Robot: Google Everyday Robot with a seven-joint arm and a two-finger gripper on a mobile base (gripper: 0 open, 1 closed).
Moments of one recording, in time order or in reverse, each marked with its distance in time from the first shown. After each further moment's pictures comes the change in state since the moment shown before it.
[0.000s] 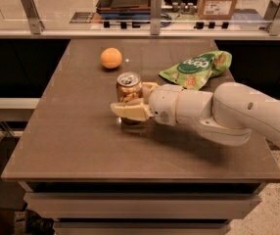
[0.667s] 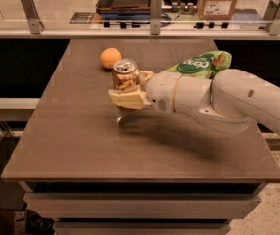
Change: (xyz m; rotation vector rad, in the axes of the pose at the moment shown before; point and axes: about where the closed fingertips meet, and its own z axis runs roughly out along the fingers) arm -0.034 -0.002 0.005 -0.017 -0.033 -0.024
